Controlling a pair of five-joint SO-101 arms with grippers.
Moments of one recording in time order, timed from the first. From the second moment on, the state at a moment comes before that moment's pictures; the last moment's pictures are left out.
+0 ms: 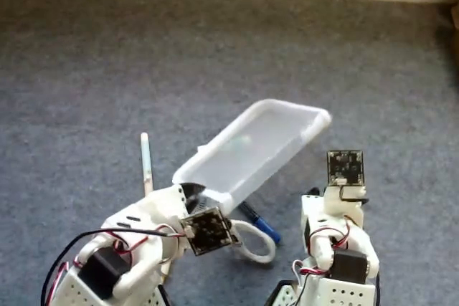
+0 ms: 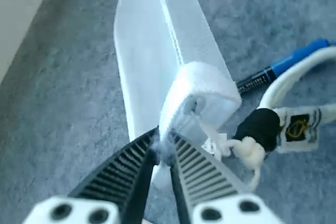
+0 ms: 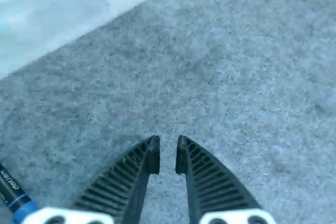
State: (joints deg) left arm 33.5 -102.0 78.9 71.7 -28.5; right arm 2.6 -104.7 91.0 67.4 11.6
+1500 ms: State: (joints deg) left arm -31.3 -66.4 72.3 57.5 1.4; right arm 2.6 -104.7 93.8 67.4 11.6
